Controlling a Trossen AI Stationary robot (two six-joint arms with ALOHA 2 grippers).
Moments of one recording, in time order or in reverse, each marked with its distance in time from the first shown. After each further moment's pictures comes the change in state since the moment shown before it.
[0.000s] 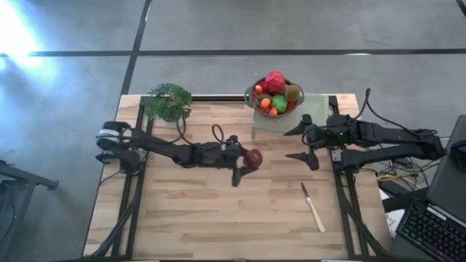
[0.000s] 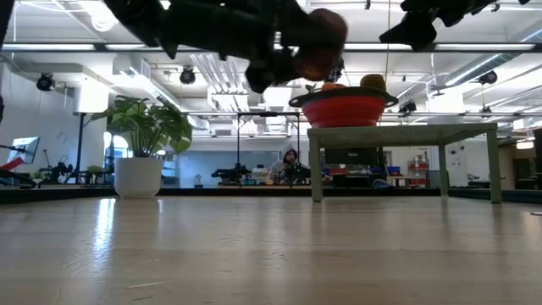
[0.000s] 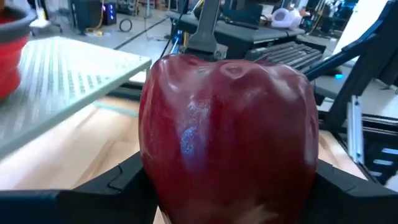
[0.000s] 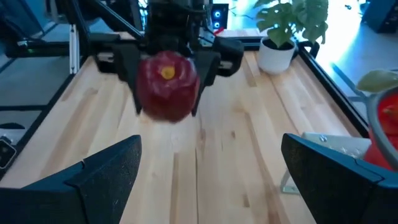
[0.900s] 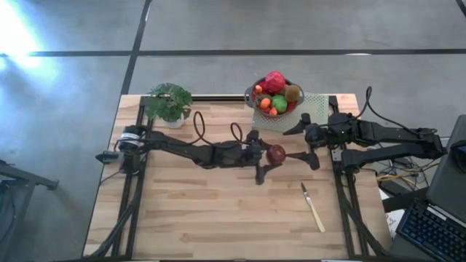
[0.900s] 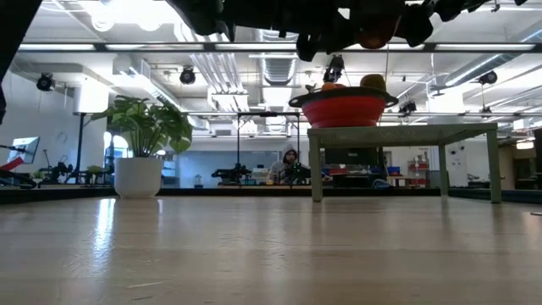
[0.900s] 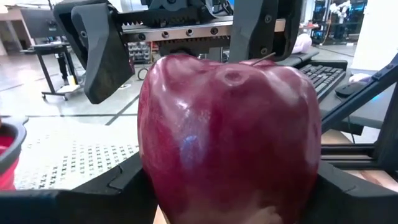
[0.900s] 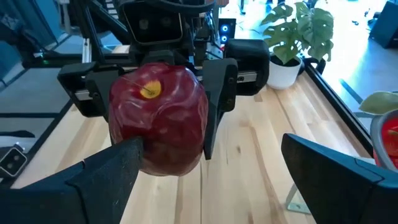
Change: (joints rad) left arm 0.015 0.230 0.366 0.012 -0.076 0.232; right arm 0.016 0.020 -0.001 0.062 -0.039 -0.013
